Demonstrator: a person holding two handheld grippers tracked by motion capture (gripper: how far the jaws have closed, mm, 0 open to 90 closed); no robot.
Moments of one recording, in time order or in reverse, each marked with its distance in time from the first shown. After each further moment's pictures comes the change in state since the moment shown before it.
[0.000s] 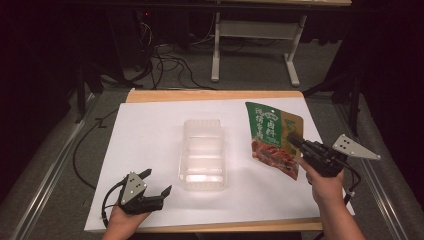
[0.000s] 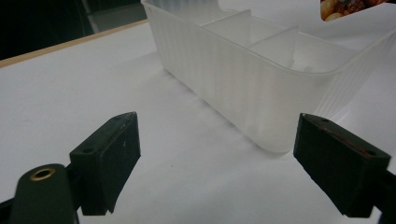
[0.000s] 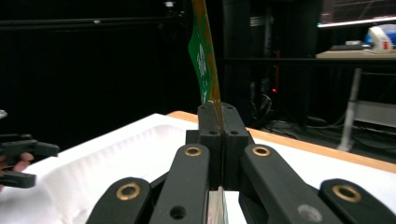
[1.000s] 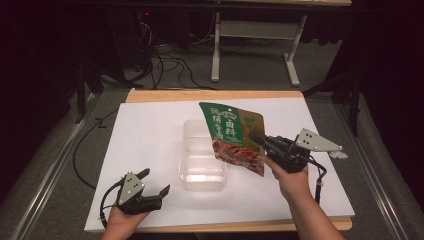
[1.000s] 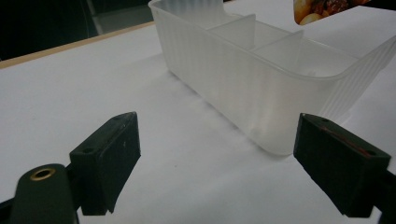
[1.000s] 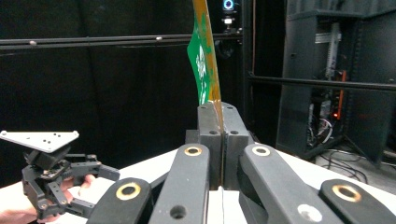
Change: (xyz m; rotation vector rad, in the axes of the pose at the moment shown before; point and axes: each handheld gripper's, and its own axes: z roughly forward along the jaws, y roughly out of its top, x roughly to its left) left arm 0.002 -0.001 -0.003 -0.015 0.010 -0.021; right arm 0.061 0.018 0.064 -0.059 0.216 -0.023
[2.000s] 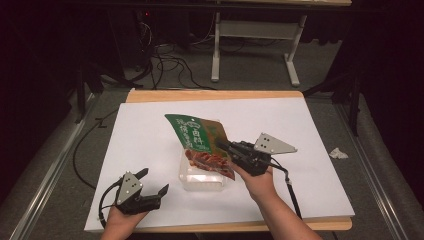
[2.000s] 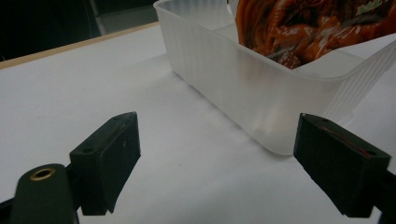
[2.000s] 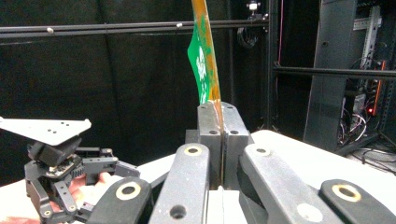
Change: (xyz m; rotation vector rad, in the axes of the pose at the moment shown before) left arm 0.002 0.000 -0.002 -0.003 0.007 -0.007; right arm 0.031 -0.035 0.068 0.031 0.069 0.006
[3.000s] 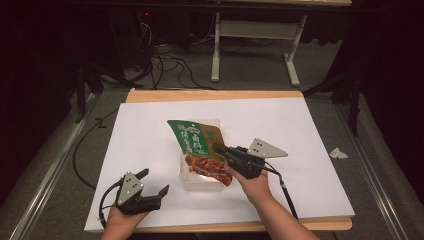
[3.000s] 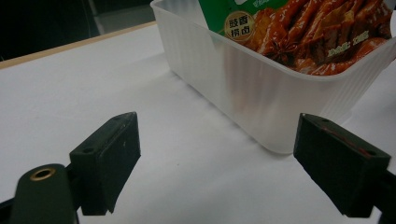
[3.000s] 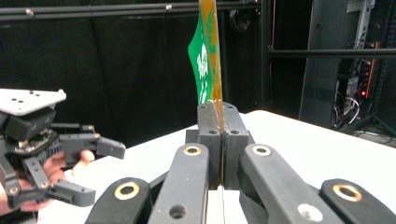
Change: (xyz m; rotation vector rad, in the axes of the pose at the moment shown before) left arm -0.002 0.000 0.000 0.006 -0.001 0.008; right arm -0.008 -0.033 0.006 0.049 -0.031 0.025
